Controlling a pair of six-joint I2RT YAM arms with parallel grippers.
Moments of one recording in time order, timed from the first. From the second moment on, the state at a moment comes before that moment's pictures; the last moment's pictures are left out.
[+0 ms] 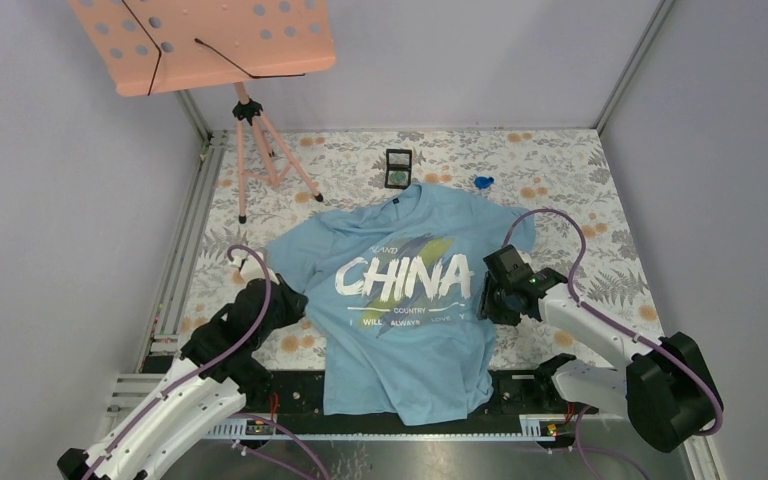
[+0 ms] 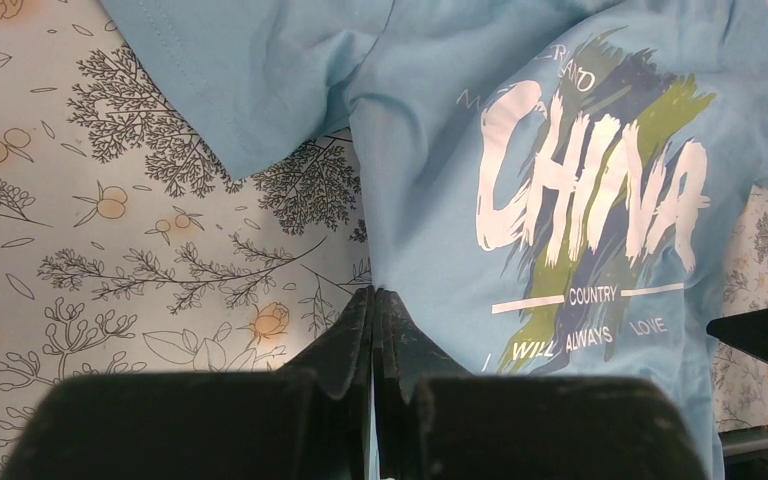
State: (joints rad) left arm -0.63 0.42 0.42 -0.66 -0.30 -0.83; right arm 0.52 1.12 0.55 -0.65 0.08 0.73
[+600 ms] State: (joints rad) left arm -0.63 0.34 0.42 -0.67 -0.30 -0.83; right arm 0.52 1.10 0.50 -0.66 0.14 0.74
